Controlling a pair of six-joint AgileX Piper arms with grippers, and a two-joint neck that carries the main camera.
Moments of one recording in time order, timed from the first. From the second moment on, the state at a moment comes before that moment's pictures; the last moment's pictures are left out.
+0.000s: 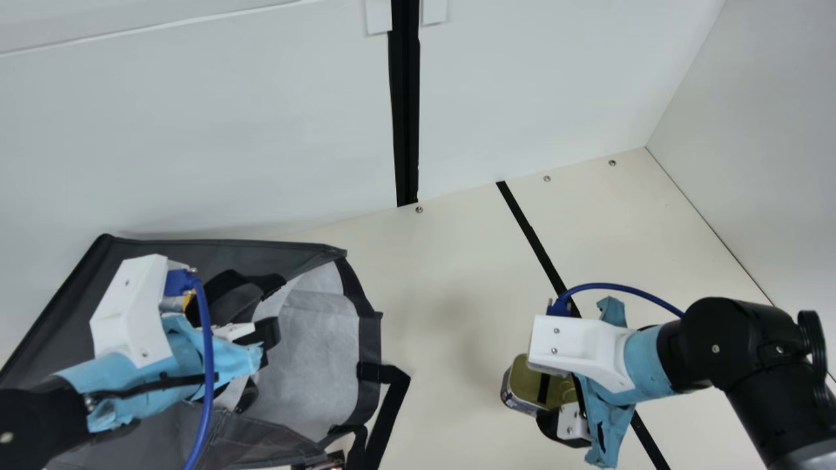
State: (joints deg) left arm -24.5 86.3 -72.8 -36.5 42.4 12.7; right arm -13.0 66.8 -53.9 20.1 69.9 -75.1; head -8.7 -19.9
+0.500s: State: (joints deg) left arm -24.5 86.3 -72.8 -36.5 42.4 12.7; right arm -16.0 64.9 -49.6 34.9 69.6 -85.1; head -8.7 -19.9
